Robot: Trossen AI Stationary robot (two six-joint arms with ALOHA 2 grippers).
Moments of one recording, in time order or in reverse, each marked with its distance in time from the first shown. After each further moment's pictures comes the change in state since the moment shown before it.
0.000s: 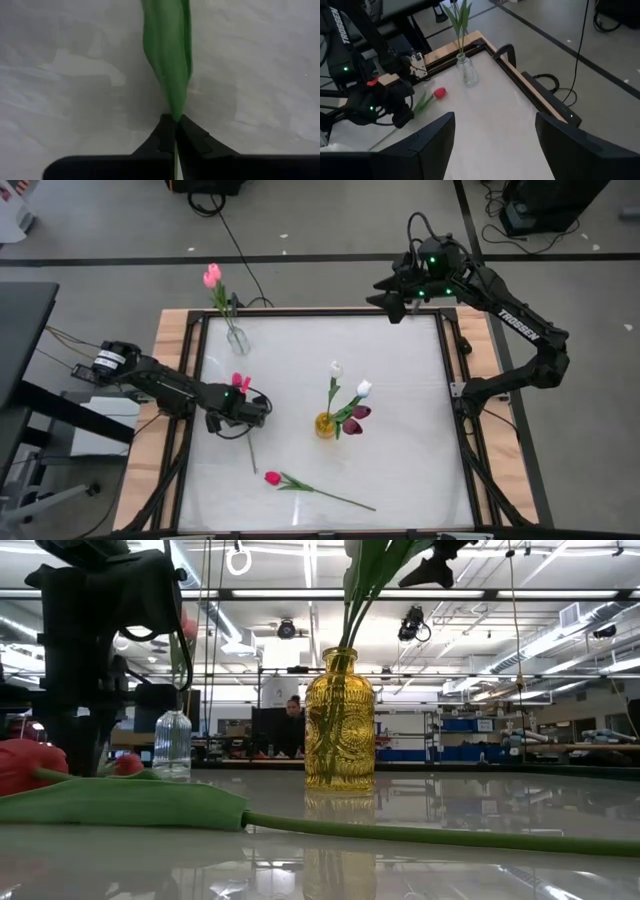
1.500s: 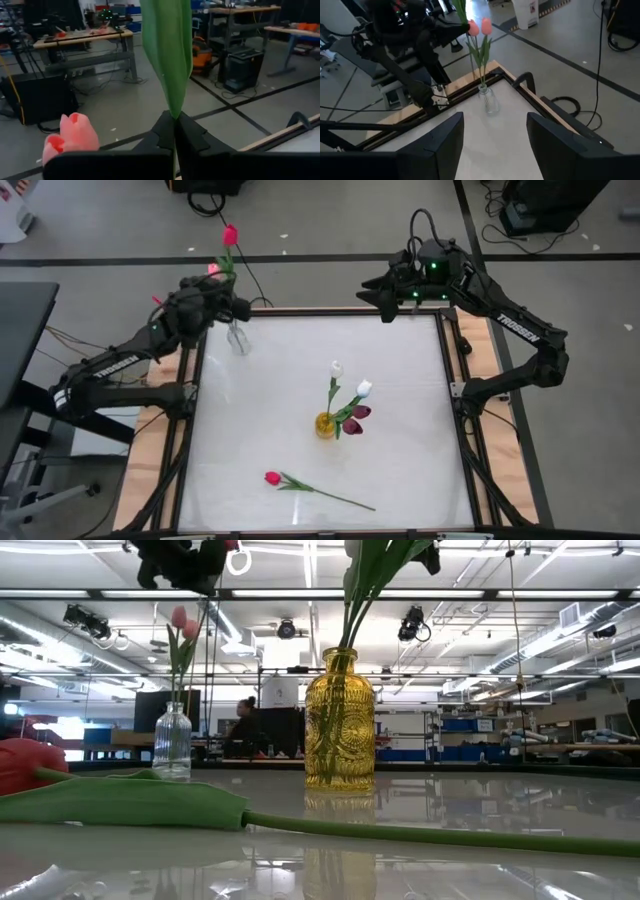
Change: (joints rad) left arm 0.722 -0.503 0.306 0.541 -0.516 2.013; right arm 0.102 -0.001 0.000 0.180 0.050 0.161
